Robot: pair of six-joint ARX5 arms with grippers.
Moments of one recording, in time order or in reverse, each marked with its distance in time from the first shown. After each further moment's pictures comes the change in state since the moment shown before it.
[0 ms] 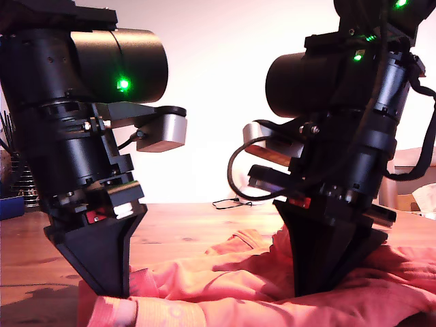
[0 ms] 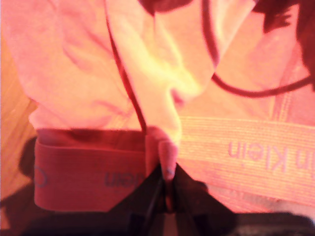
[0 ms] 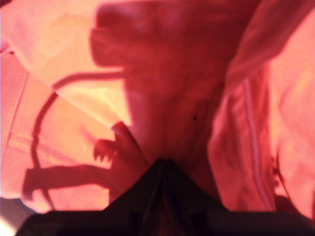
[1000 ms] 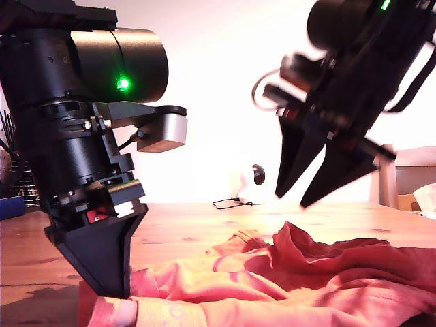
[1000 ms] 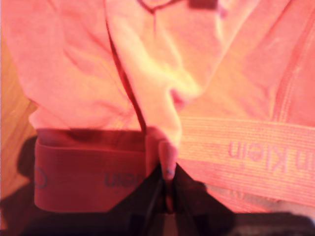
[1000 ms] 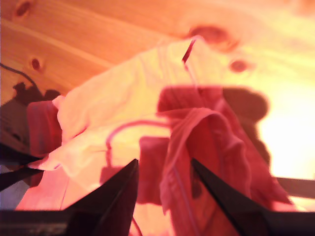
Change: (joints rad) left arm 0.000 0.000 -0.001 0.008 0.000 0.000; right arm -0.179 -0.088 0.084 0.087 -0.042 0.076
